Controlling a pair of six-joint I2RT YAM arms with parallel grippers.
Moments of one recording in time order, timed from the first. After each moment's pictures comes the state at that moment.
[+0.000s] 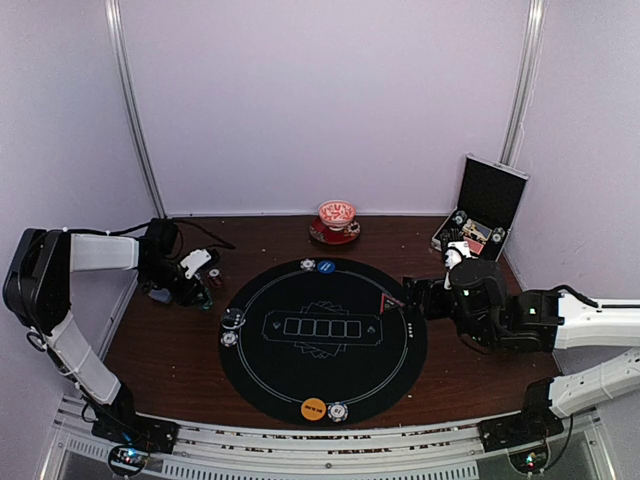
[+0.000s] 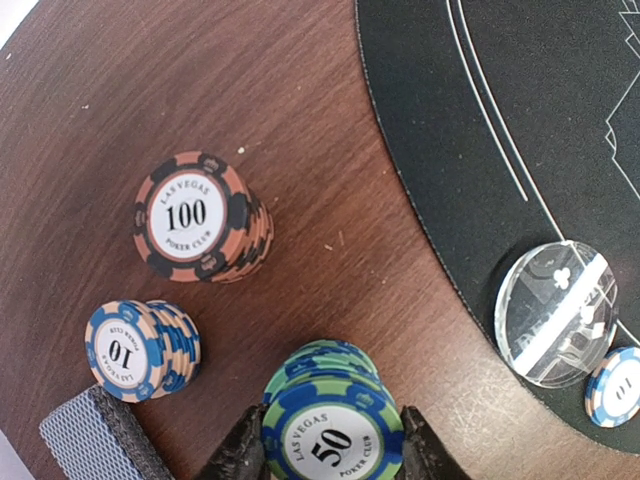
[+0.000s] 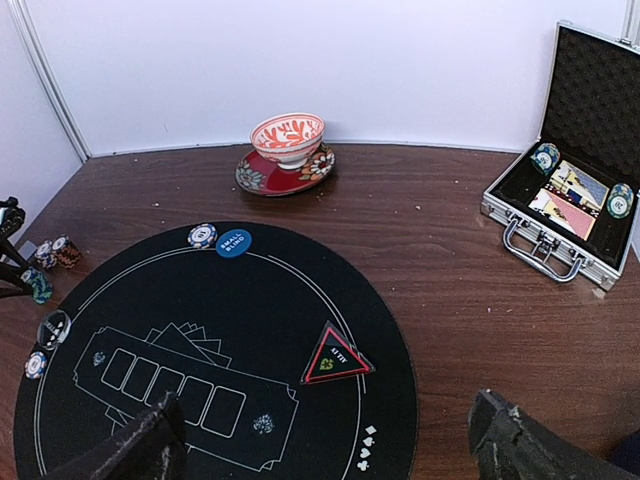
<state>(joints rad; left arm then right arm) -0.14 1.64 0.95 -0.41 0.25 0.62 1.05 1.03 0.68 -0.16 0.75 0.51</state>
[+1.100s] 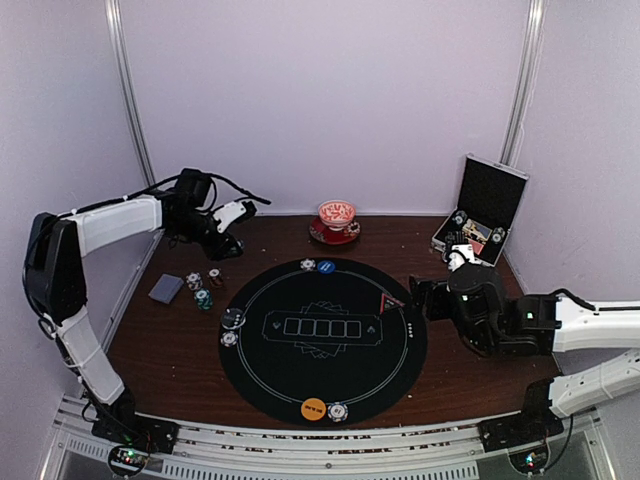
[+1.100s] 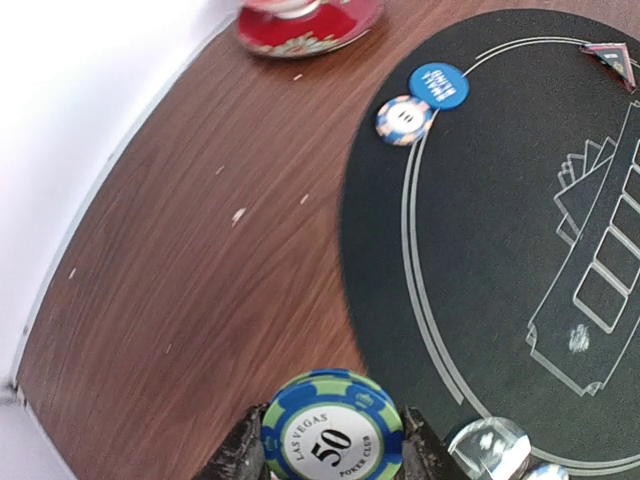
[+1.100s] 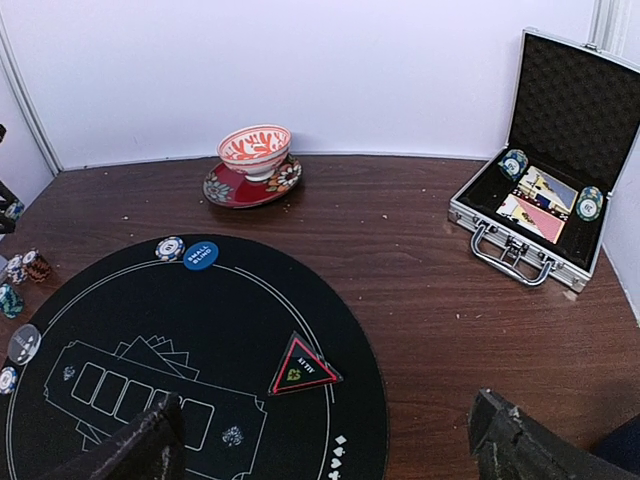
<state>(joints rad) -0.33 1.74 1.37 -0.56 0.24 0.60 1.05 1.03 0.64 -0.13 0.83 0.50</state>
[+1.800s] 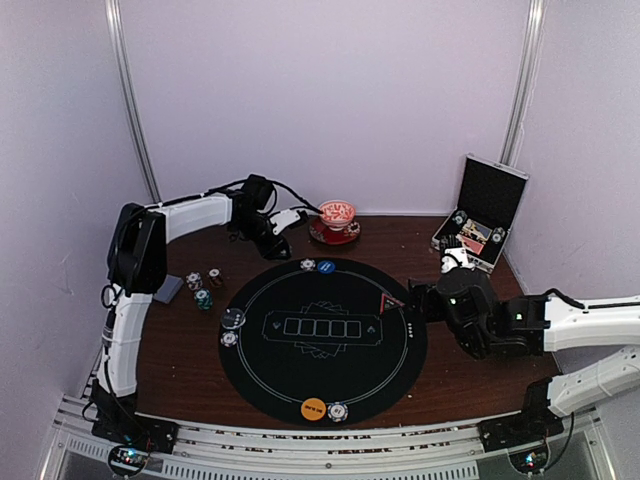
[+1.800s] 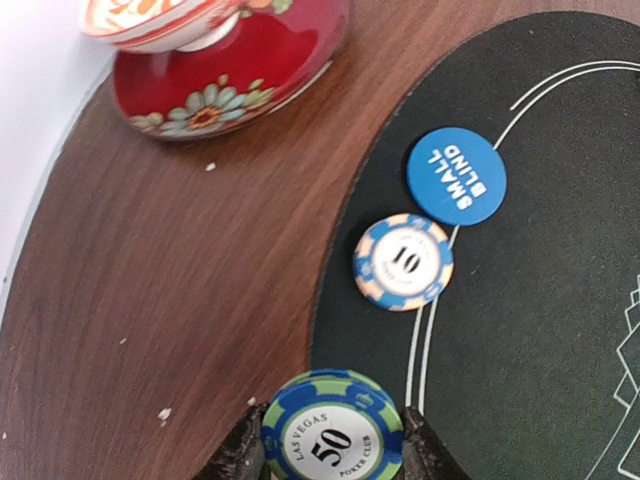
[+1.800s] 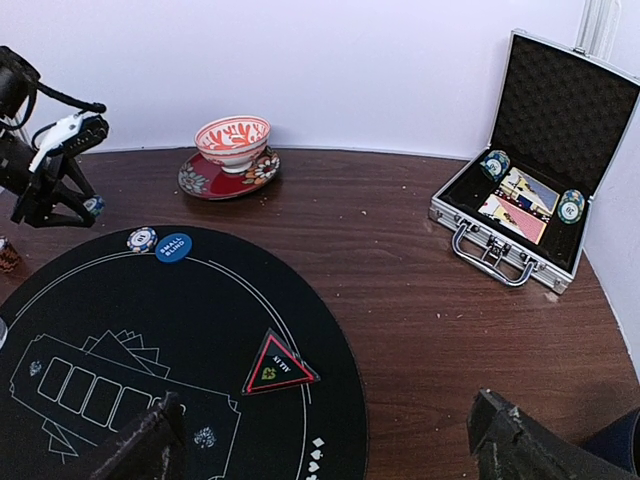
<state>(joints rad) -0.48 2.32 1.97 -0.67 0.24 0.57 1.05 1.09 0.64 -0.11 0.89 0.48</state>
